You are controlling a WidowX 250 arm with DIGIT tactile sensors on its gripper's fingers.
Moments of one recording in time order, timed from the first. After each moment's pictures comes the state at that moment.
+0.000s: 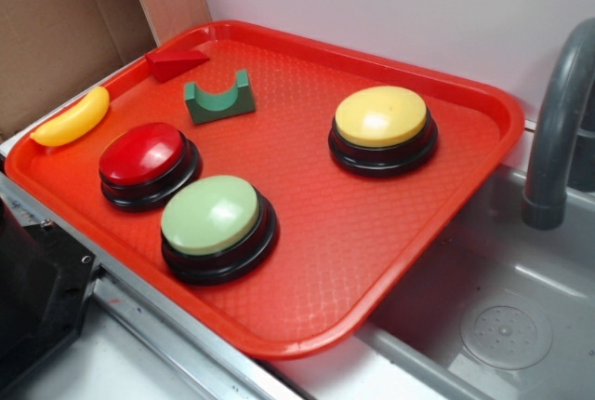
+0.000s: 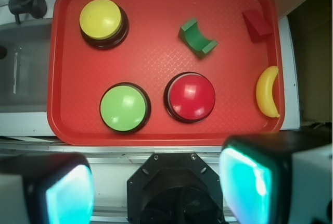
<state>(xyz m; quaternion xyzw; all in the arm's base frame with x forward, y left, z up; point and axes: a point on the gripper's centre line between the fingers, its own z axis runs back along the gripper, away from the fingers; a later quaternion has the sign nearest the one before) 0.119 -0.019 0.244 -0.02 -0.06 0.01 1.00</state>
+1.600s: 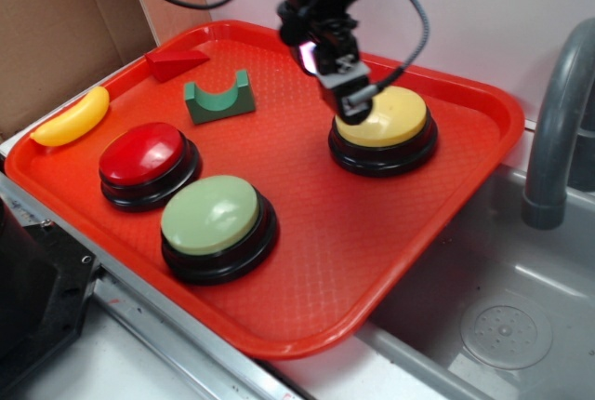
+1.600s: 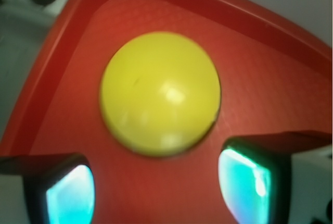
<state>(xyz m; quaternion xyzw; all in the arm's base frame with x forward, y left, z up) 0.288 -0.090 0.076 -0.05 -0.06 -0.18 0.98</state>
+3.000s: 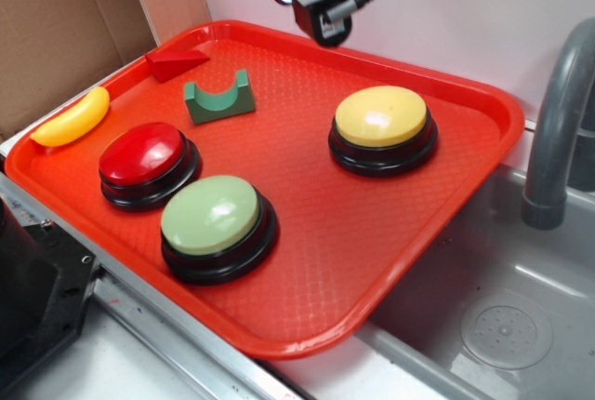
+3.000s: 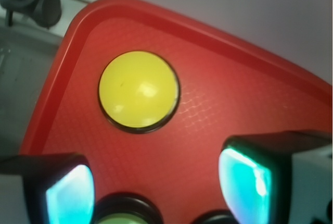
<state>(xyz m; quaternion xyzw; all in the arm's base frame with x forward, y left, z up) 0.270 -0.078 0.148 0.00 -0.06 -0.18 0.98</state>
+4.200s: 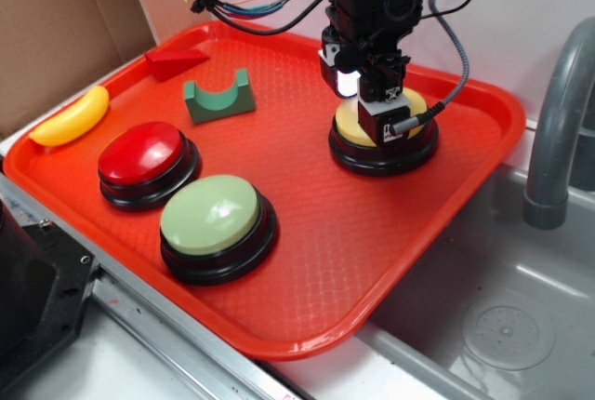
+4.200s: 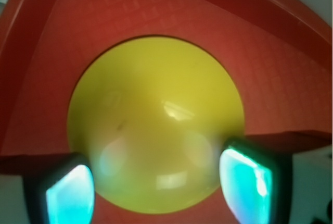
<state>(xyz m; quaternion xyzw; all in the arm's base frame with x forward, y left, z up) 0.299 -0.102 0.054 0.00 0.00 -0.19 0.98</state>
